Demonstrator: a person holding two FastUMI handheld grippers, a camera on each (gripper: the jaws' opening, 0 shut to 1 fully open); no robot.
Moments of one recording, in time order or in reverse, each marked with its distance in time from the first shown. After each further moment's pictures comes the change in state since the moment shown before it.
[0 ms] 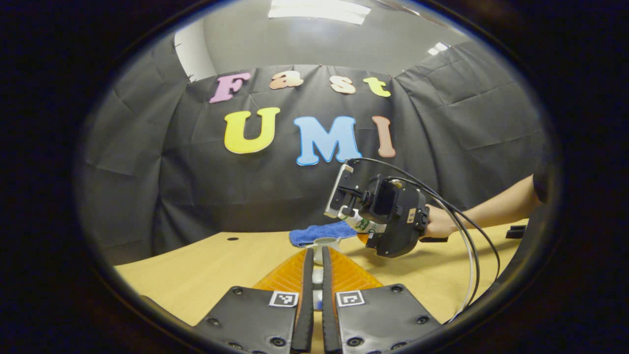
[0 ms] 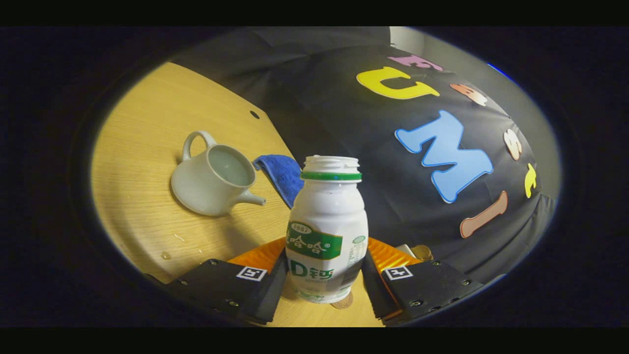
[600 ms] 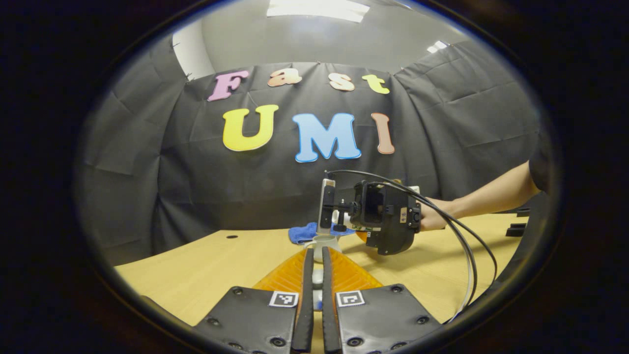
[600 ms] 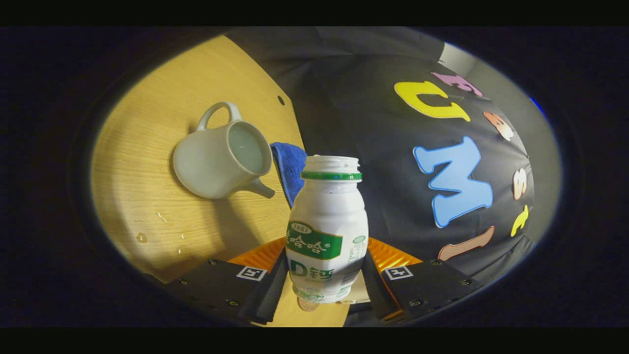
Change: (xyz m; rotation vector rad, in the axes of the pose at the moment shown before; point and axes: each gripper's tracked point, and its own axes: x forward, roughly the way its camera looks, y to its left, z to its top) left arm 0.003 0.000 -0.009 -0.002 0.023 0.001; right arm 0.011 -0.007 0.006 -0.284 0.008 -0.025
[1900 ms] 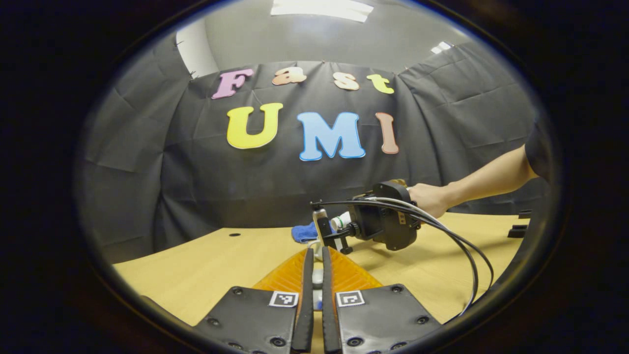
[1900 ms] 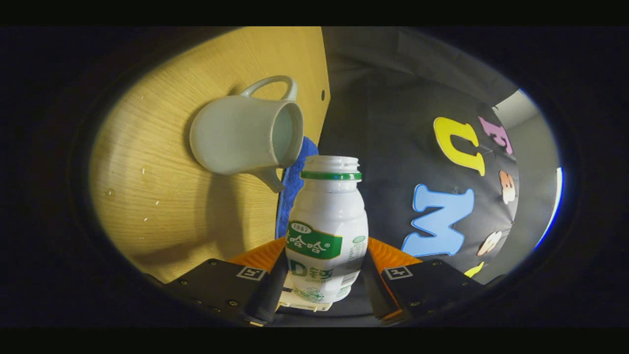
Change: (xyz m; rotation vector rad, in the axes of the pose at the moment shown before) left arm 0.001 0.009 -0.005 -0.008 0.010 0.020; right arm 0.008 -0.014 0.014 -0.398 -0.020 -0.054
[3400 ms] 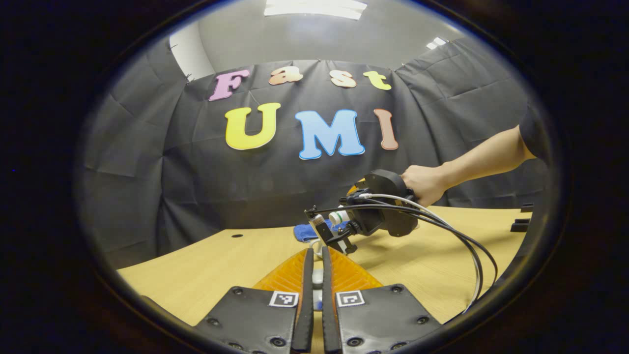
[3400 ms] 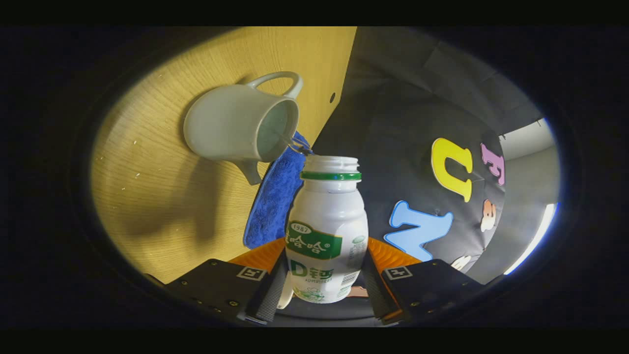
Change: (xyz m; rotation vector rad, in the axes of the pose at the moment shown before) left arm -0.002 0.000 0.002 0.032 0.003 0.007; right arm 0.000 -0.036 0.004 -0.206 -0.016 -0.084
